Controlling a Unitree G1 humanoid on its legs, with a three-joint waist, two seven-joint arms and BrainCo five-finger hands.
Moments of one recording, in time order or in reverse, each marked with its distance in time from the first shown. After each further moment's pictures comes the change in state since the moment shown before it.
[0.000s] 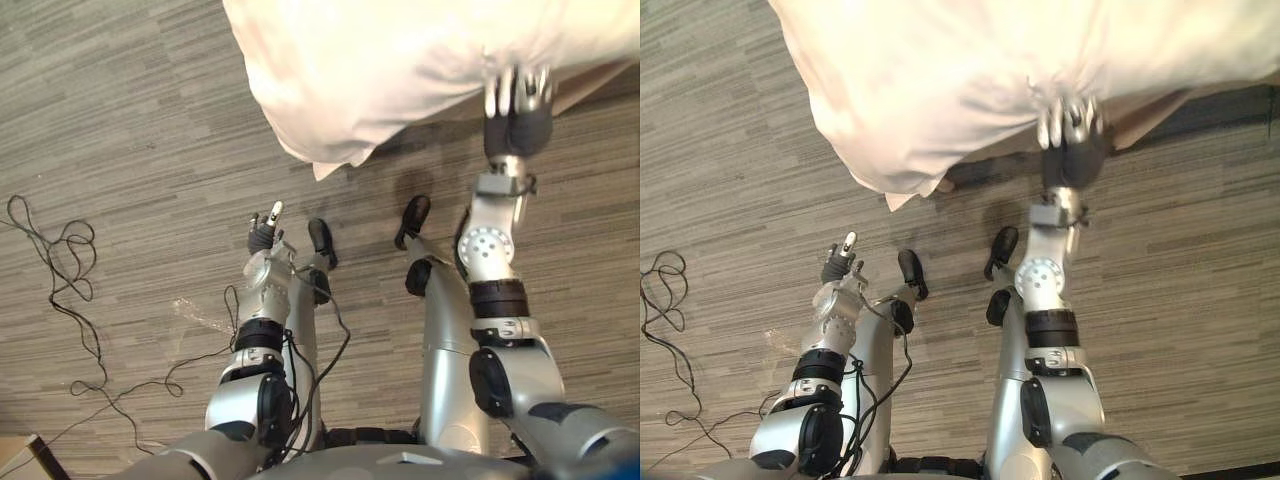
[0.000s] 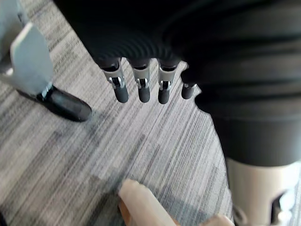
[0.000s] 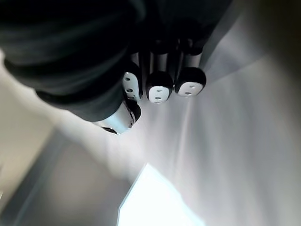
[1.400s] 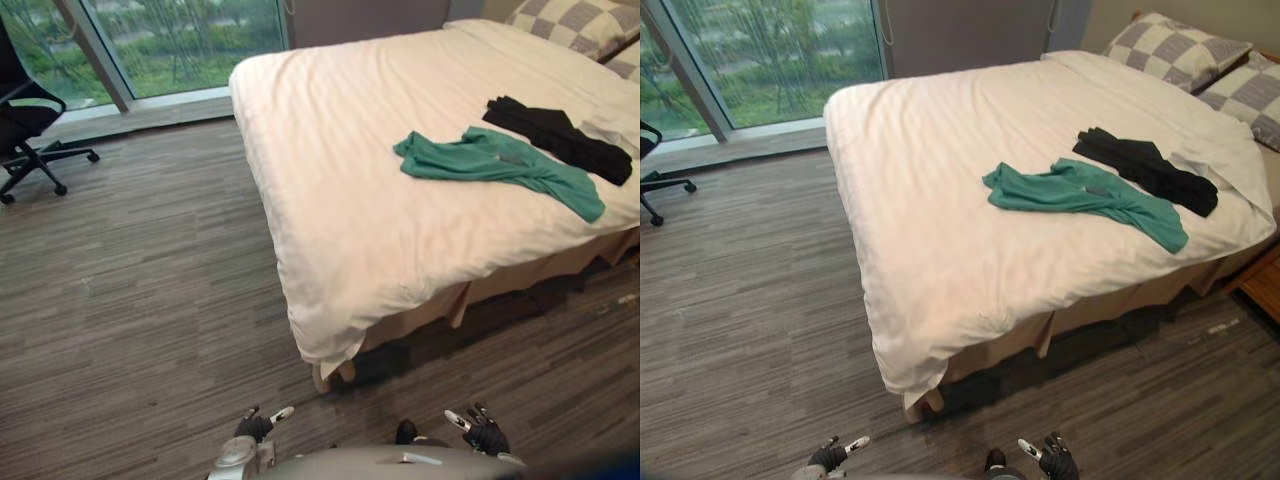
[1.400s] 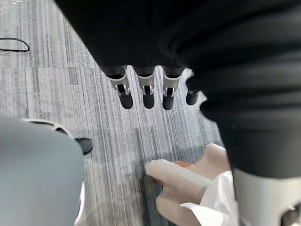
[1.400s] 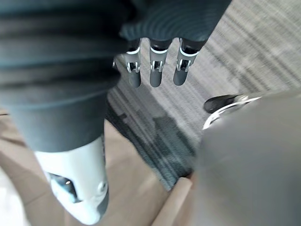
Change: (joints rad) left arm 0.583 0.127 -0.206 0.374 0.495 0.029 -0.180; right arm 0.664 0.004 -0.041 0.598 -1.074 0.132 -0.166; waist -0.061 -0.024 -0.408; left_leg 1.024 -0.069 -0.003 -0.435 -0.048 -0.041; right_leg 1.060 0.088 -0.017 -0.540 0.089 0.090
